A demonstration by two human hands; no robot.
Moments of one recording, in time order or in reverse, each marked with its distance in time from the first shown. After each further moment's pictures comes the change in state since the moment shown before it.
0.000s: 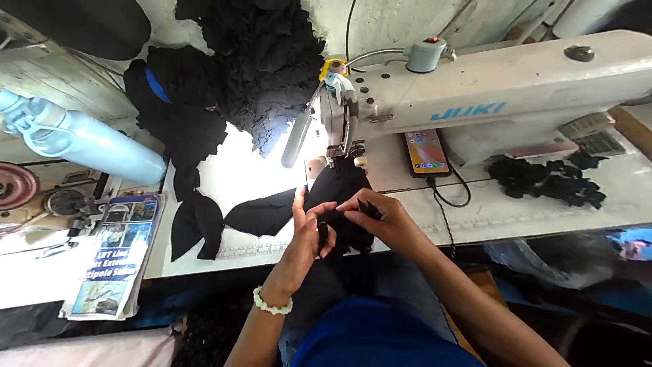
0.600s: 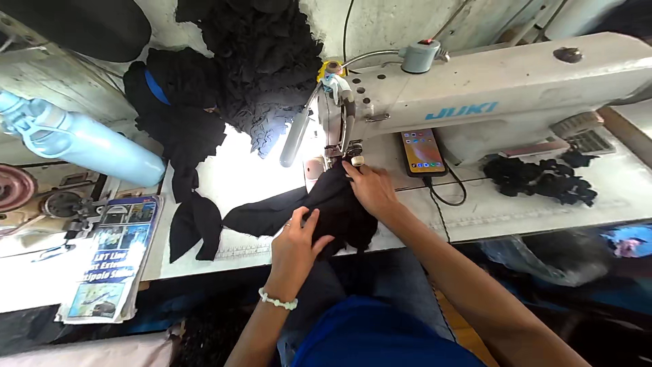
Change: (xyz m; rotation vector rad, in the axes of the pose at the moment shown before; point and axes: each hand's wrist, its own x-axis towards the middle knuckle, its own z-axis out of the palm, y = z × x) left_hand -0.005 -0.037 -0.019 1.622 0.240 0.231; right_hand 0.053 0.051 0.003 -0.950 -0.042 0.253
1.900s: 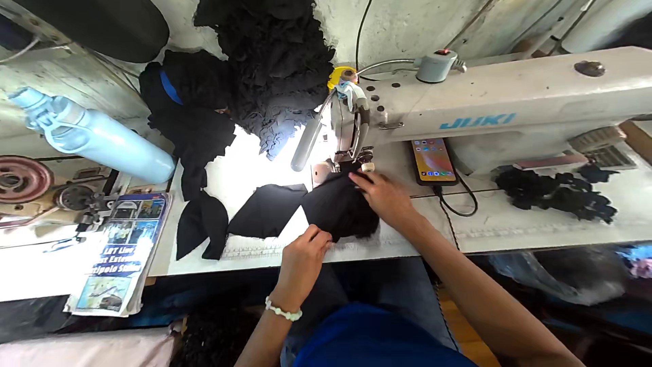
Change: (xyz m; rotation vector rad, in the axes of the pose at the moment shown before) left_hand -0.014 -0.001 0.006 -0.242 0.013 0.043; right_hand -0.010 0.016 0.000 0.052 0.073 -0.178
